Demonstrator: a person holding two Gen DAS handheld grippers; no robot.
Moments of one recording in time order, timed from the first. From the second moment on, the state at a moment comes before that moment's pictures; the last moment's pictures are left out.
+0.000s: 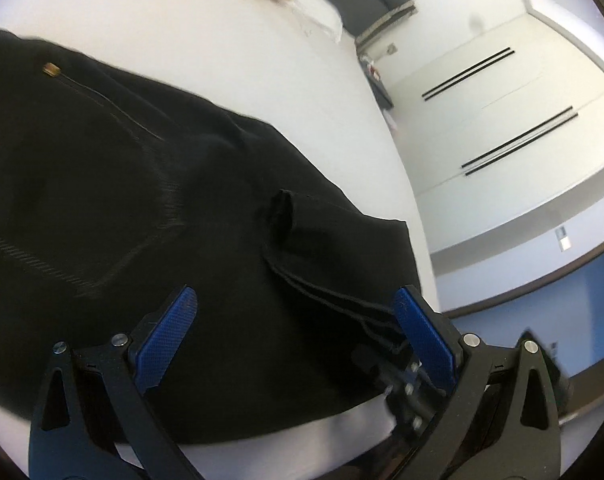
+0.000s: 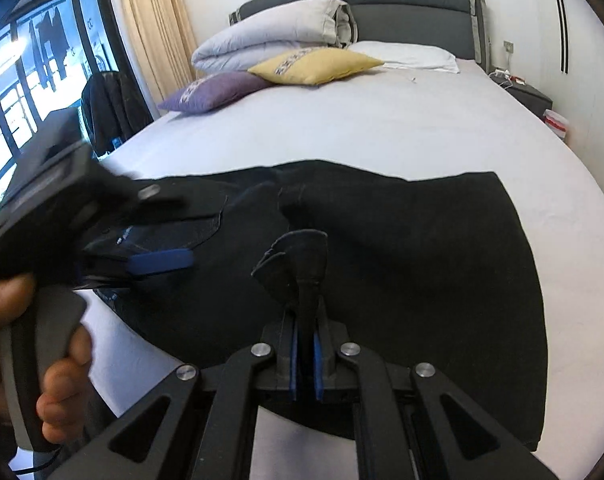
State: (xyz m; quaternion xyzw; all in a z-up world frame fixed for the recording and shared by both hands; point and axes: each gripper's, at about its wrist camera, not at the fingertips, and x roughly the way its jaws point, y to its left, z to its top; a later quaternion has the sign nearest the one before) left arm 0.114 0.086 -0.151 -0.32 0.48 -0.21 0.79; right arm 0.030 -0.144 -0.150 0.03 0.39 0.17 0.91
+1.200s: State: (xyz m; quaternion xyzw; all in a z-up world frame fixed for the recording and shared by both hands) left arm 0.167 0.104 -0.124 -0.27 0.52 -0.27 0.77; right arm 0.043 -0.074 -0.107 -0.01 0.32 0.23 0.92
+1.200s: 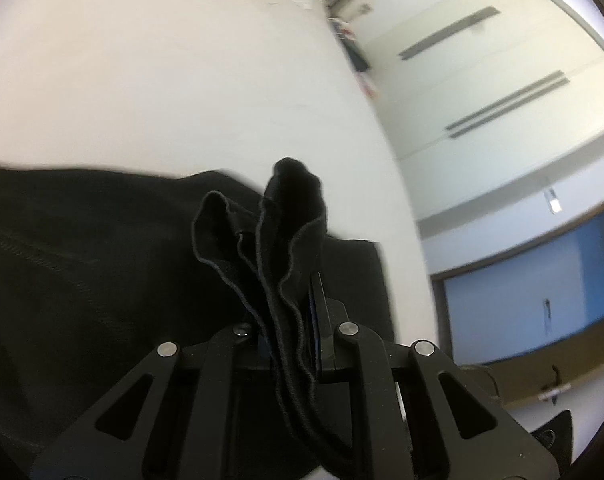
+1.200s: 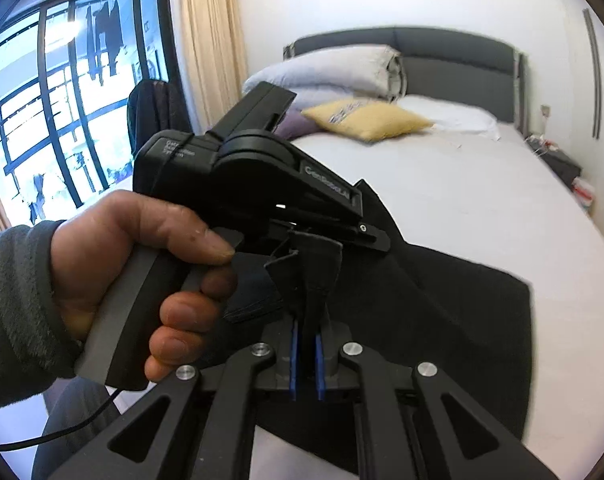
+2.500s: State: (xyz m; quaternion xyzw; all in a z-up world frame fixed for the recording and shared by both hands) left arm 0.049 0.110 -0.089 -0.17 0.46 -0.23 0.84; right arm 0.150 -0.235 -0.124 0.28 0.40 0.26 0.83
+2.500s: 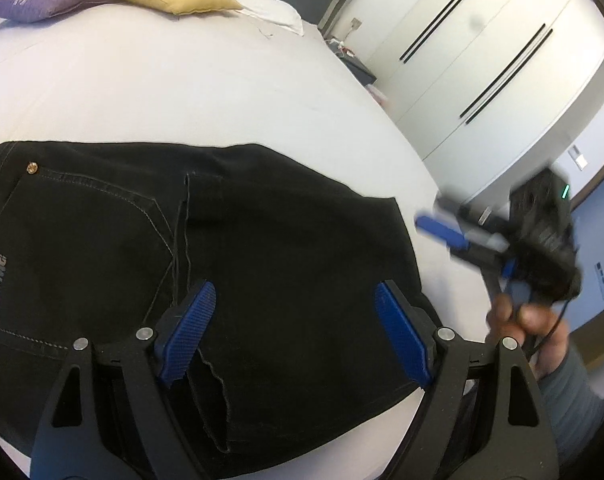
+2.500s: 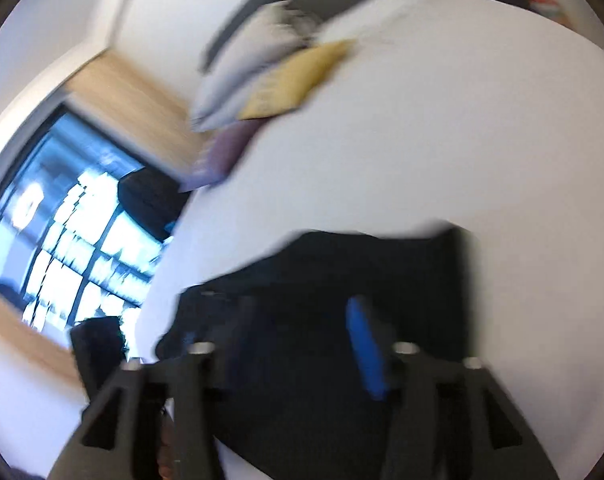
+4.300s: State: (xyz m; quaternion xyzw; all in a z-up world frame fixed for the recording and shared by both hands) left arm -0.081 0.378 -0.145 -0.61 0.28 -0.03 0.74; right arm 0.032 -0.227 -0.145 0.39 0.42 0.25 0.78
